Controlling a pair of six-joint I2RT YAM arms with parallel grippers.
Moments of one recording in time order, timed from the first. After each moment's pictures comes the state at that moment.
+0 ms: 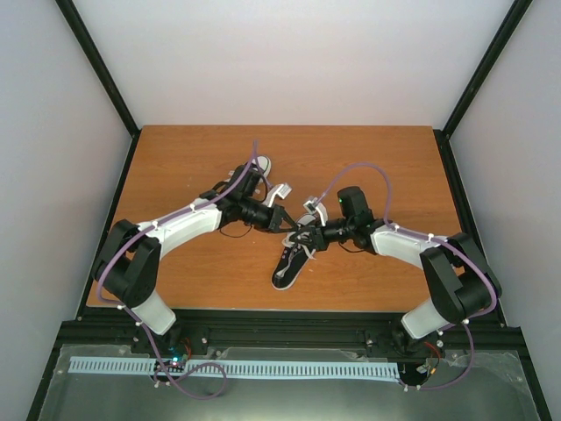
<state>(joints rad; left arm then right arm) -0.58 1.63 1.08 -0.31 0.85 -0.45 0.49 1.52 0.71 0.11 -0.98 0.12</state>
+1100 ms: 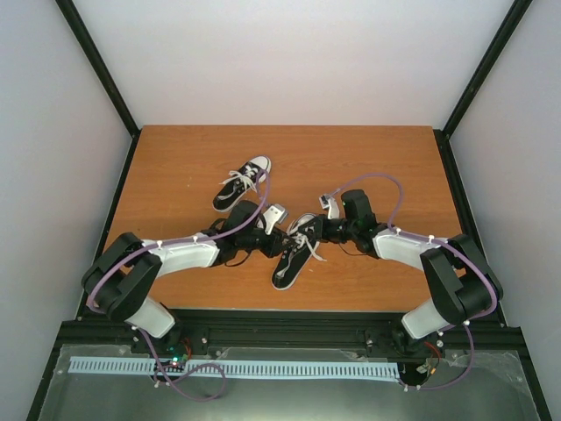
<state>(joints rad) -0.71 1.52 0.68 0.19 0.37 -0.24 0.47 1.51 0.66 0.21 -0.69 0.69</state>
